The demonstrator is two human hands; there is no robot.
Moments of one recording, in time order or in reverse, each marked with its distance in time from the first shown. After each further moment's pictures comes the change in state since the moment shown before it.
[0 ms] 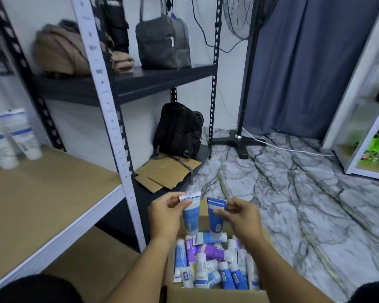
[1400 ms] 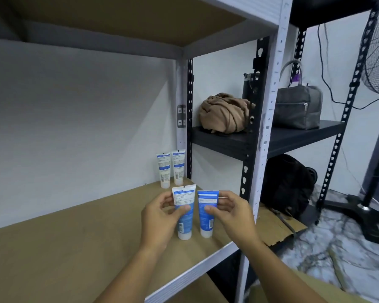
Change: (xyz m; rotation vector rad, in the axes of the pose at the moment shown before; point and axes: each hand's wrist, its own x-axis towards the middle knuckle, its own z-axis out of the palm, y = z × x) left_hand -0.004 0.109 -0.293 0.088 0.493 0.259; right_hand -0.041 -0.222 0.257 0.128 -0.504 -0.425
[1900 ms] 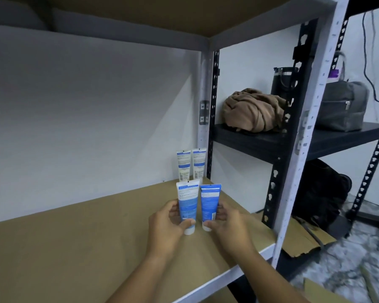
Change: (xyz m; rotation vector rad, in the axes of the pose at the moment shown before) left_hand 0.011 -0.045 -0.025 0.196 0.034 0.004; right_hand 0.016 0.029 0.062 -0.181 -0.117 0.016
